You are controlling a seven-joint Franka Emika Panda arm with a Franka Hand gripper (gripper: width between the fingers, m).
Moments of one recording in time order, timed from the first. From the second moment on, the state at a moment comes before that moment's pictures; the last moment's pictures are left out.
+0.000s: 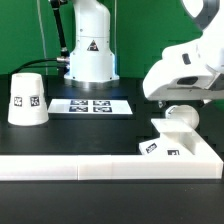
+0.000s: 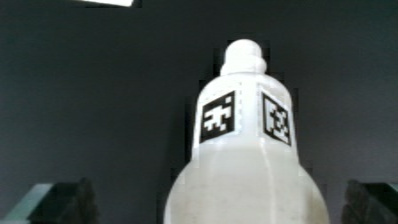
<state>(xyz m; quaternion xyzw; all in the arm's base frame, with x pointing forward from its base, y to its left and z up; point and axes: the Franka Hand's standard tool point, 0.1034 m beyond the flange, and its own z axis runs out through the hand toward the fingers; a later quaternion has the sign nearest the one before) 0.478 0.162 0.048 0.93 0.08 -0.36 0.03</state>
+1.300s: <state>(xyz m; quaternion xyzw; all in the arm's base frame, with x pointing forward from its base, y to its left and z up) 0.470 0.169 0.013 0.93 0.08 -0.36 0.03</state>
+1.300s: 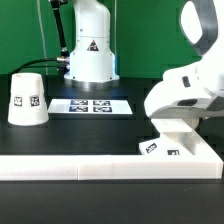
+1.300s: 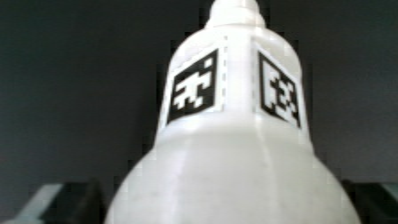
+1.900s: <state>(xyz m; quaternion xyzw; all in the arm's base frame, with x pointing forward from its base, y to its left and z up) 0.478 0.133 0.049 0.93 0.09 -0.37 0.01</state>
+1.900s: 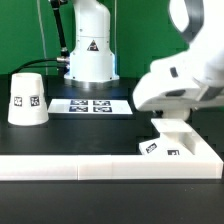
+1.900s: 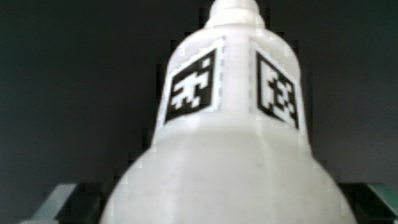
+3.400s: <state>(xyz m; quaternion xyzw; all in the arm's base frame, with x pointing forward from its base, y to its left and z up) 0.549 0.065 0.112 0.99 0.13 -0.03 -0.02</state>
